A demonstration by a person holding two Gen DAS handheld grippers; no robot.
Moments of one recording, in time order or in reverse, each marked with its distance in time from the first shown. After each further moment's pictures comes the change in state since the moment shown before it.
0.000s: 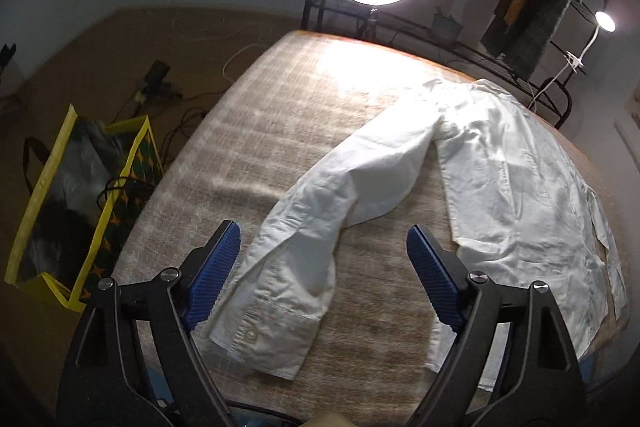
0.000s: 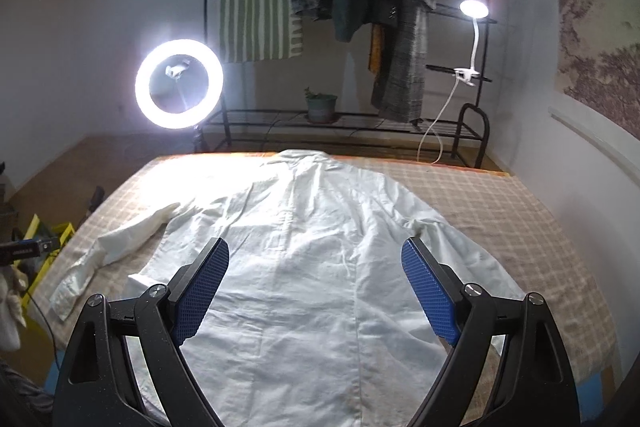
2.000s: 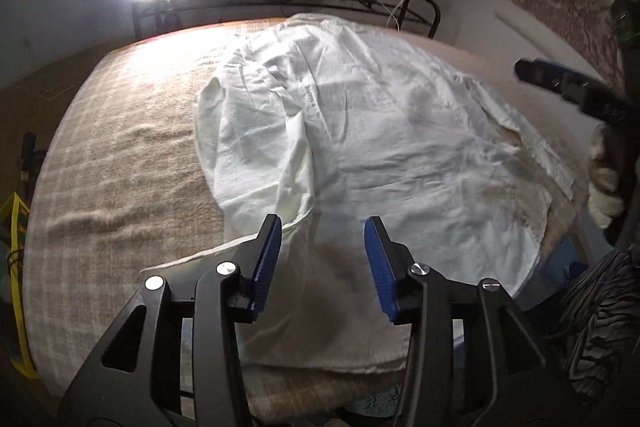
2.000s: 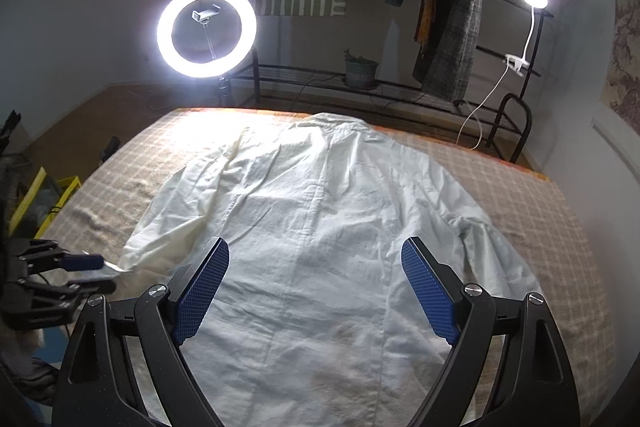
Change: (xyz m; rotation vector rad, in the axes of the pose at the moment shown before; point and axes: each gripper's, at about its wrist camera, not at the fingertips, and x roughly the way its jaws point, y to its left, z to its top) left arm -0.013 -0.160 -0.053 0.397 0.072 -0.347; right arm 0.058 0.020 0.001 -0.088 0.131 0.098
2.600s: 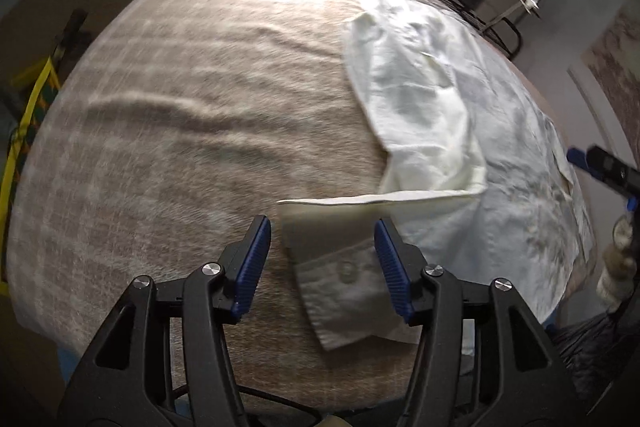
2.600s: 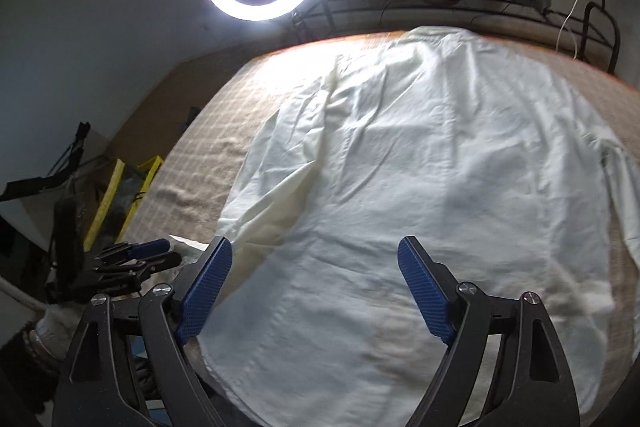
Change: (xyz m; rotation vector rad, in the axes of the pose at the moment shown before) left arm 0.025 0.127 -0.038 -0.367 0.137 0.070; right arm 0.069 0.050 -0.014 0.139 0.254 0.384
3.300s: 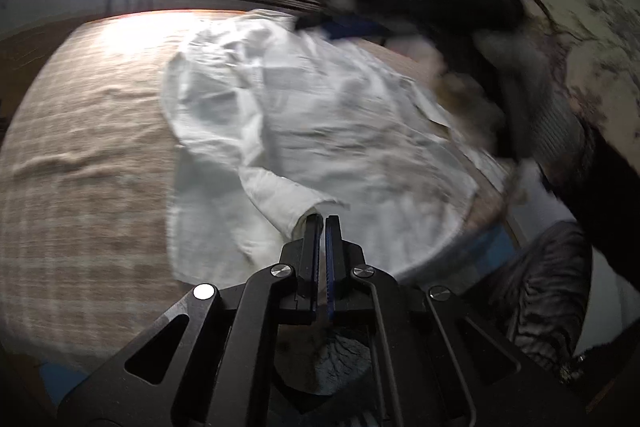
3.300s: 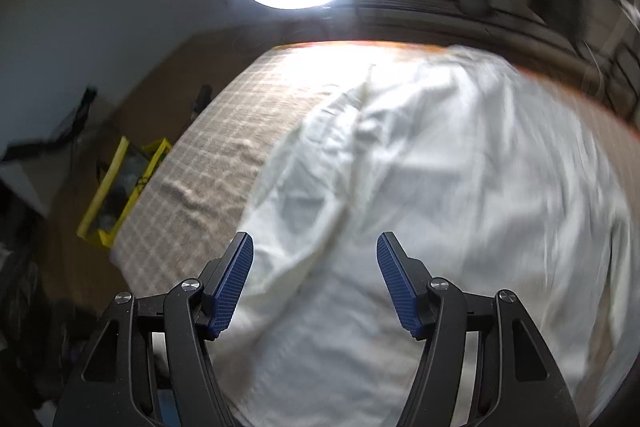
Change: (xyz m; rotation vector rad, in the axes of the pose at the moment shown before) left arm -0.074 -0.119 -0.063 0.335 -0.077 -0.315; right arm 0.019 0.047 0.074 -0.199 0.087 0.008
